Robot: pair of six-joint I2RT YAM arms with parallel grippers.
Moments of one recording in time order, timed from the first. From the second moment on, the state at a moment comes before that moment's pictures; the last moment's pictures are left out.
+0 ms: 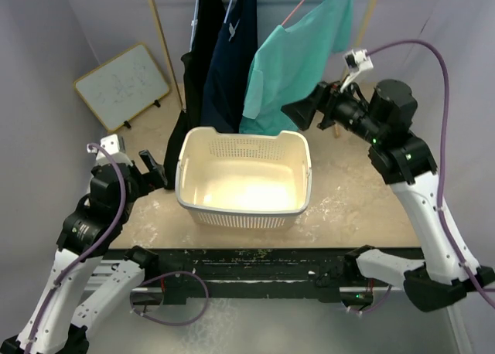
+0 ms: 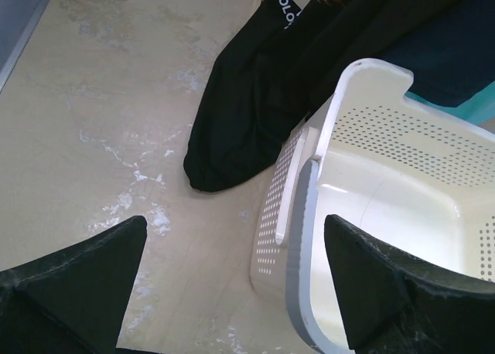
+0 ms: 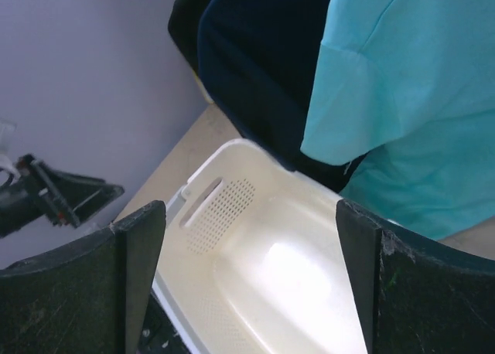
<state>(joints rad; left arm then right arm) -0.40 0.60 0.99 -0.86 -0.45 -0.52 0.40 1.10 1.50 -0.49 -0.35 0.38</state>
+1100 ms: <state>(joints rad) -0.40 0.58 0.98 -0.81 -0.34 -0.47 0.40 1.99 2.53 -0.73 0.14 0.35</state>
